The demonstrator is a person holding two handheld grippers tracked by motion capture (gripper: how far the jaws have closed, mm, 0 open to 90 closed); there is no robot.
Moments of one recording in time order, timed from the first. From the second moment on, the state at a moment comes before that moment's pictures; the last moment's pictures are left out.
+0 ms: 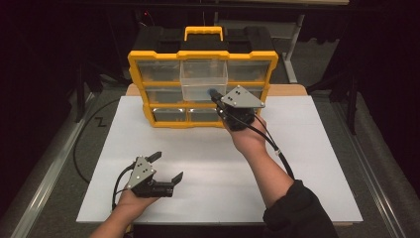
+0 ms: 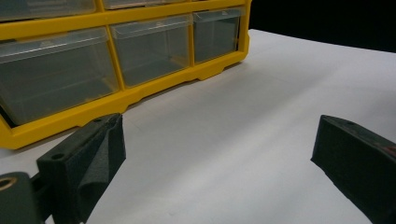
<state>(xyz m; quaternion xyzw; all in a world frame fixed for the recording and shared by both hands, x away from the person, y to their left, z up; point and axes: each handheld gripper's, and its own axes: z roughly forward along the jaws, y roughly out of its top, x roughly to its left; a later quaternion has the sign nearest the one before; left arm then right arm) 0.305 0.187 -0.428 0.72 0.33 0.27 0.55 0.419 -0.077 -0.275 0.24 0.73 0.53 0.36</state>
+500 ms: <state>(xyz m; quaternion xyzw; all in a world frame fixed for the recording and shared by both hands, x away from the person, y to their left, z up) 0.305 0.187 -0.428 0.72 0.33 0.27 0.55 0.427 -0.077 -0.274 0.24 0.73 0.52 0.36</state>
